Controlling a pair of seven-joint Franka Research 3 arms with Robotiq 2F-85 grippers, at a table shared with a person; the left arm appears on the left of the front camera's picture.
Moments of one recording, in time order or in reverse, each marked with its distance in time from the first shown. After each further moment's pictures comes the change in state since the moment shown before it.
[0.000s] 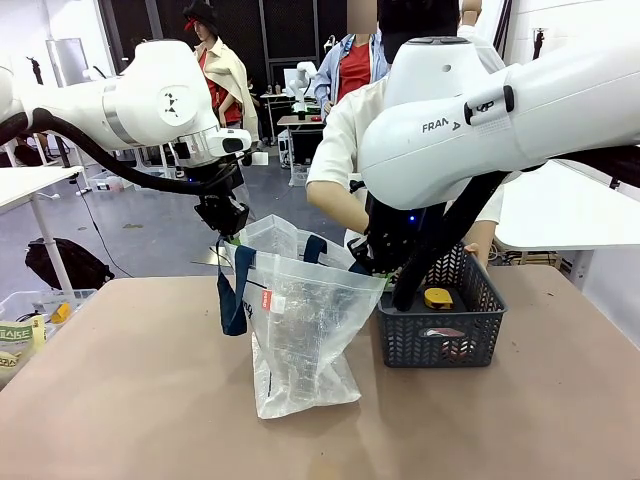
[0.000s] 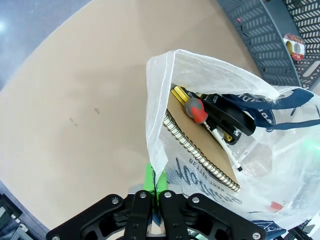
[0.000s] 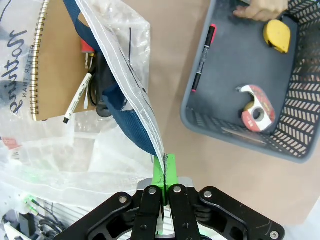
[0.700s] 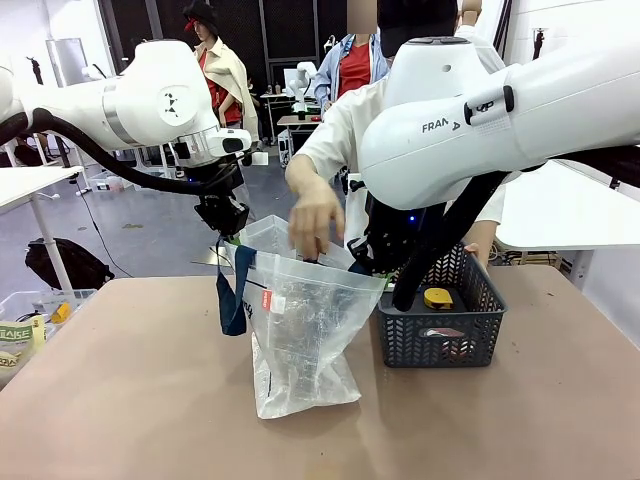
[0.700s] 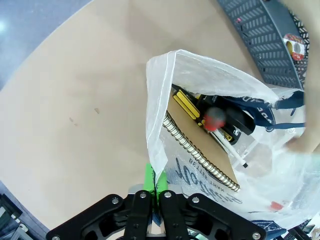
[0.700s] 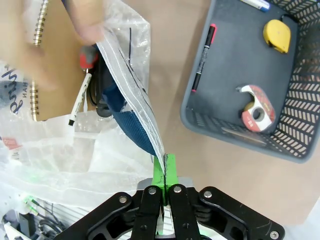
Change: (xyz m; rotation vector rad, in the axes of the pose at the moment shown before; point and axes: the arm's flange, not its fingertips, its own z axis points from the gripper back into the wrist) left arm 0.000 0.000 0.000 0.000 0.000 0.000; right arm 0.000 0.000 0.000 0.000 0.000 0.000
